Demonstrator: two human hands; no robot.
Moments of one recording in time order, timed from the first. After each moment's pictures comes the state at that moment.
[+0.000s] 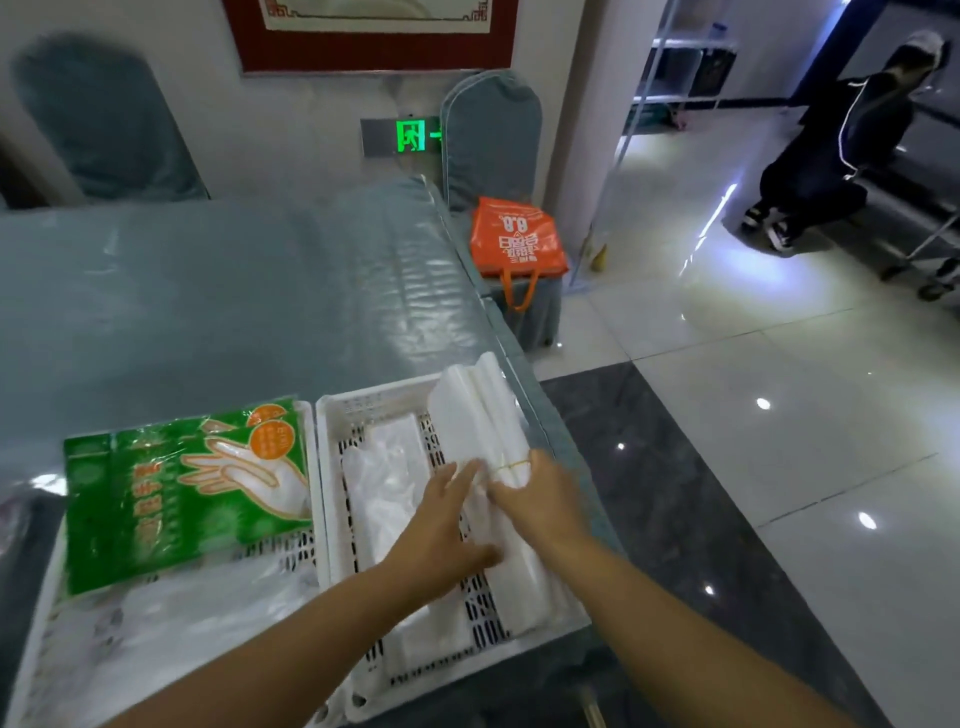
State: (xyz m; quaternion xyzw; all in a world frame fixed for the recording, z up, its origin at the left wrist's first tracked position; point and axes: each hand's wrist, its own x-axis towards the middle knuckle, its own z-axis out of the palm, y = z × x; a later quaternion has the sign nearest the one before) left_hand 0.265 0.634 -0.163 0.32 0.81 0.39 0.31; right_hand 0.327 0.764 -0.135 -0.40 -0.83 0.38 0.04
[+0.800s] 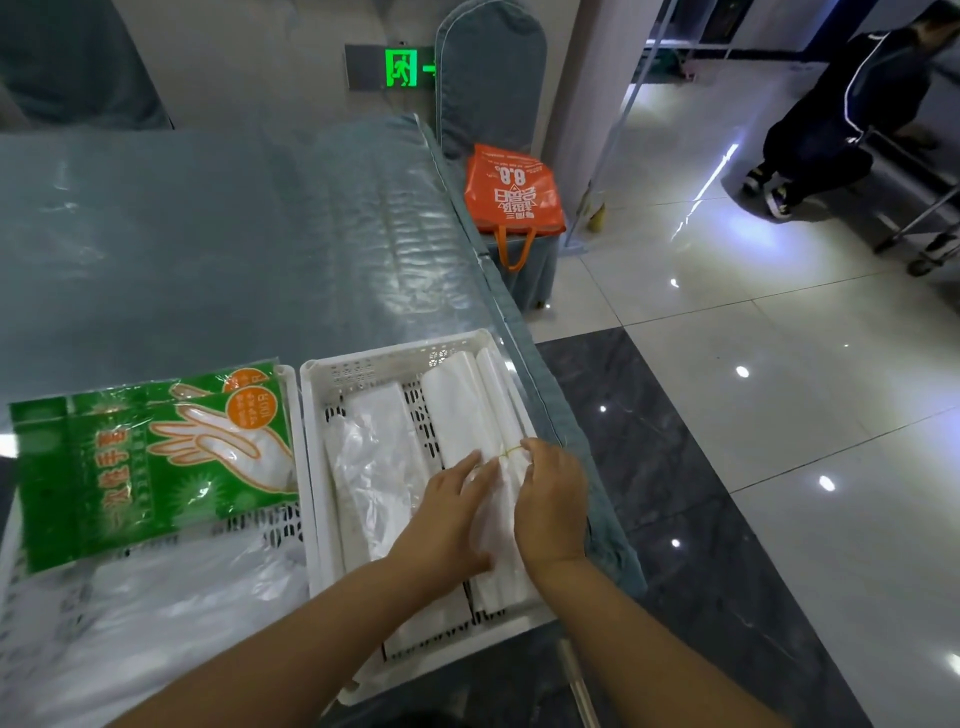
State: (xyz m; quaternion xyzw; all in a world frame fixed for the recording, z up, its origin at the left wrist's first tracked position) left_hand 0.270 0.639 -0.192 0.44 0.82 0.27 0.25; right_hand 0.333 0.752 -0.178 -0.36 -0.89 0.21 0.18
